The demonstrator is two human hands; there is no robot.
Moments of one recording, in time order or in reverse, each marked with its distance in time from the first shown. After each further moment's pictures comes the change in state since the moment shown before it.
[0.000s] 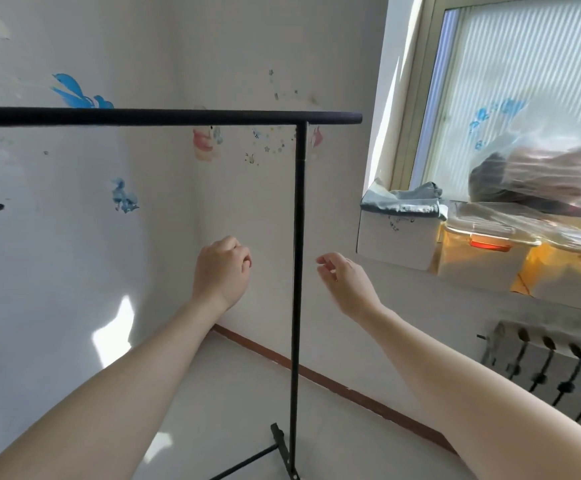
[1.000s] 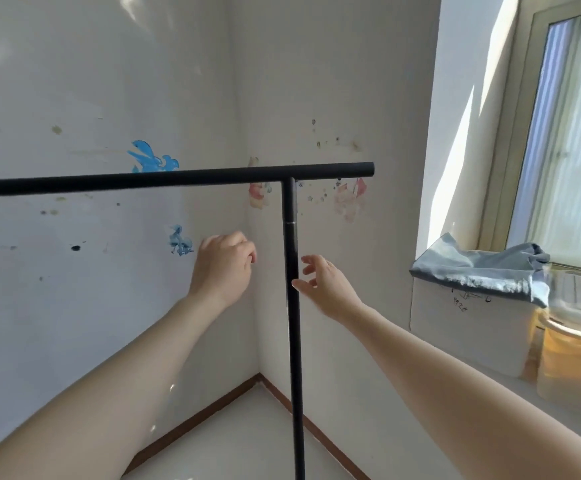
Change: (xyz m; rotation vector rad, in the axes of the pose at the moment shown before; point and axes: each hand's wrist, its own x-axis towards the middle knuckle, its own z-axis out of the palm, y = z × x) left_hand 0.152 0.053 0.036 0.320 0.221 0.008; right_hand 0.205 0.041 -0.012 0.157 -0.240 -0.307
